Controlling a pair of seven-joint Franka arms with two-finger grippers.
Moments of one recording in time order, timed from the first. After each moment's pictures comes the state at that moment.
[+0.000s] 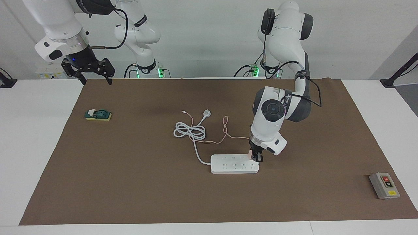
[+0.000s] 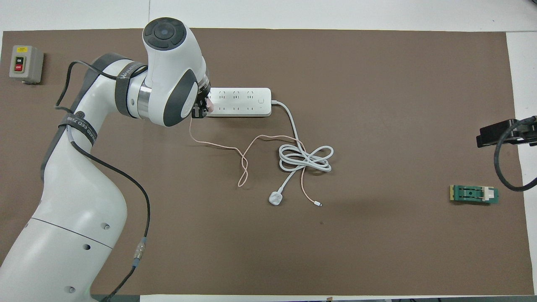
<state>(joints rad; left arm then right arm) -0.46 0.63 0.05 -1.32 -0.02 1.91 -1.90 -0.02 -0.06 -0.01 -1.61 -0.02 1.50 -0.03</state>
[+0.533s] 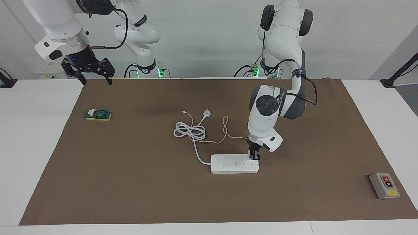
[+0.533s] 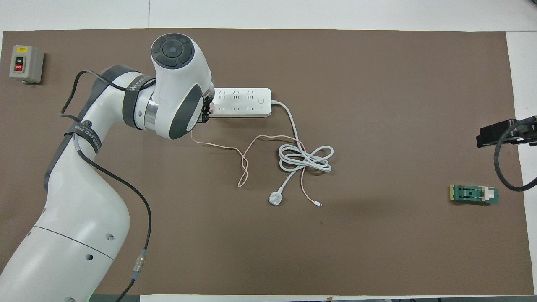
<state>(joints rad) -0.49 0.58 0.06 -1.45 0.02 2.04 -1.89 -0.02 -0.06 -0.01 -1.61 -0.02 1.50 -0.03</state>
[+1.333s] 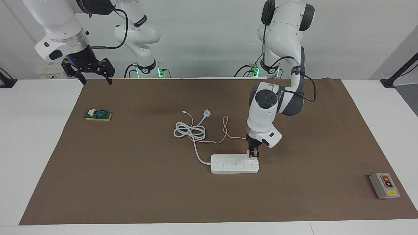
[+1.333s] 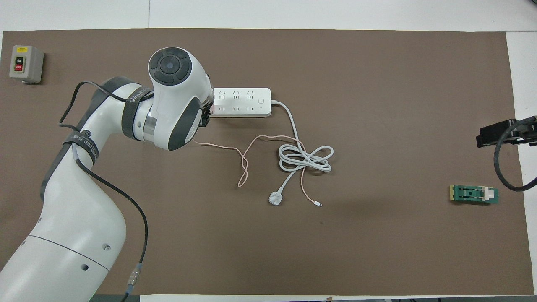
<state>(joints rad) -0.50 0.52 0.06 -1.56 0.03 2.16 -1.89 -0.02 -0.06 -0.01 -1.61 -0.02 1.50 -0.03</state>
